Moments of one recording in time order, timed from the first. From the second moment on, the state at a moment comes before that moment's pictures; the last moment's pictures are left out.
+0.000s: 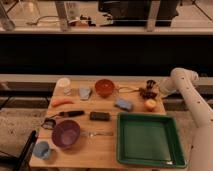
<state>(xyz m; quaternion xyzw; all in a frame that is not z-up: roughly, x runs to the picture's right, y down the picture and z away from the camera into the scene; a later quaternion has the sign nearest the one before) 0.356 0.027 0.941 -0.16 -0.12 -0.02 0.98</state>
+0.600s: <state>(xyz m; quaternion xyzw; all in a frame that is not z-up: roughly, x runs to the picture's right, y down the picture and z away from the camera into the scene) 0.354 0.042 0.962 -0.19 -0.14 -0.01 0.97</state>
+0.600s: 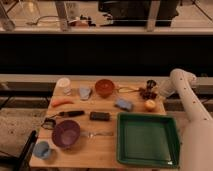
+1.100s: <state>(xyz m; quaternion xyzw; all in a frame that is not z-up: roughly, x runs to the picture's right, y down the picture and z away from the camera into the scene) 0.354 0.022 0.959 -0.16 -0.13 -0.03 0.98</state>
